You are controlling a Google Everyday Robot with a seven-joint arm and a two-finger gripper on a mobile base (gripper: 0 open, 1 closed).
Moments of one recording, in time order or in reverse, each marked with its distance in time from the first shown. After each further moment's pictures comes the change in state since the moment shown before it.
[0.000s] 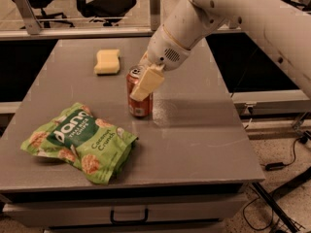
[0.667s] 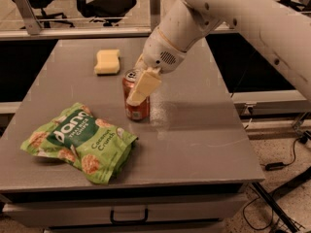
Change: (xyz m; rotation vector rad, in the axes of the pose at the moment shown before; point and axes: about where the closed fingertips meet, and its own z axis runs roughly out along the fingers) arm -0.005 0.008 0.008 -0.018 0.011 -0.027
